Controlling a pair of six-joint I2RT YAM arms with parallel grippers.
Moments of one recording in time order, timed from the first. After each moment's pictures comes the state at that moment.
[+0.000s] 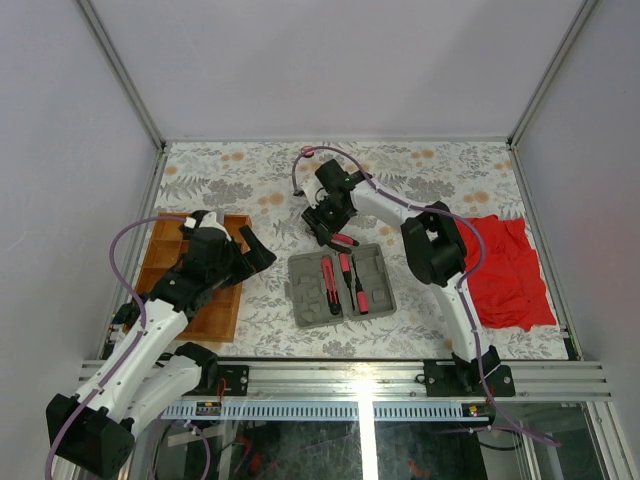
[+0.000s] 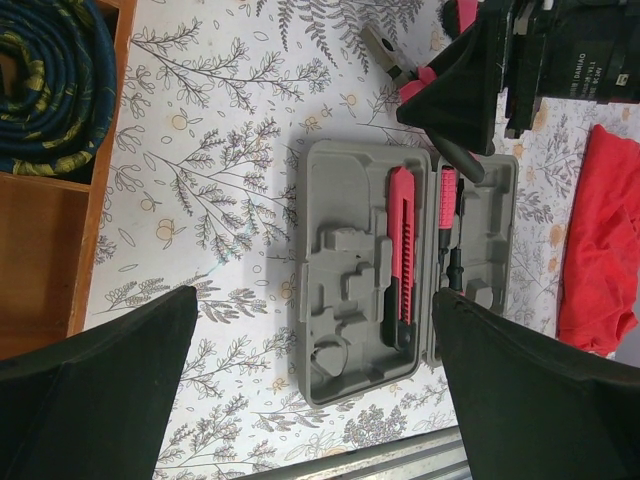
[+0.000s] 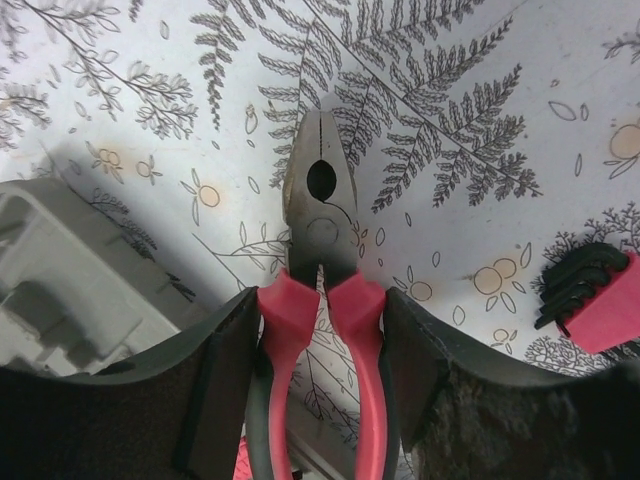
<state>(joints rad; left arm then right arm) -0.37 0.82 0.66 -0.51 0.02 -0.77 0.63 2.33 1.91 -0.76 -0.32 -0.26</state>
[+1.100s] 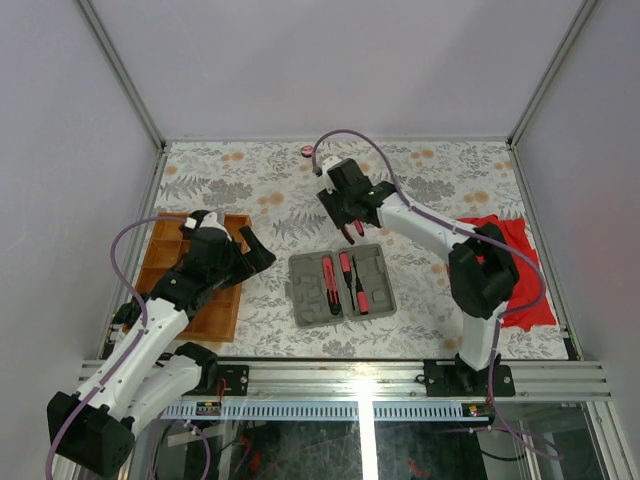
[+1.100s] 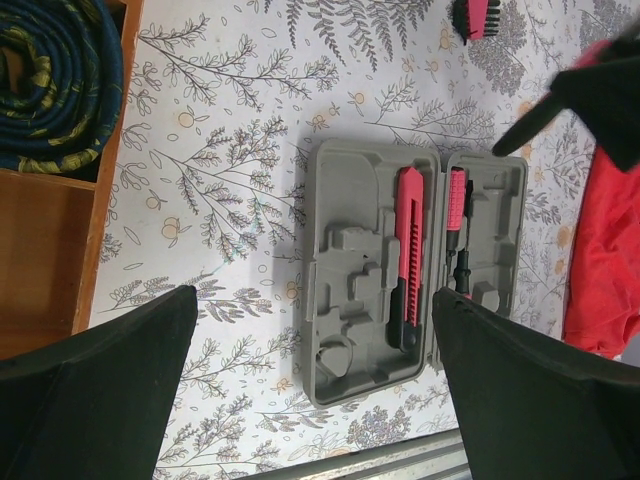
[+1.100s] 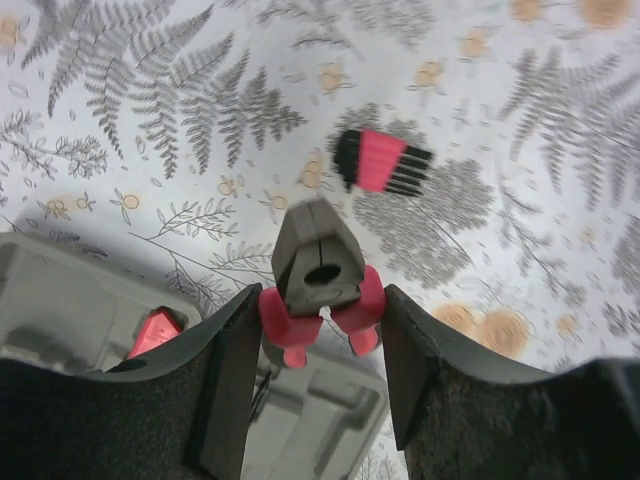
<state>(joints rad) -0.37 0.83 0.65 -0.51 0.01 -0.77 0.69 1.95 1.56 -0.49 0.12 -0.08</state>
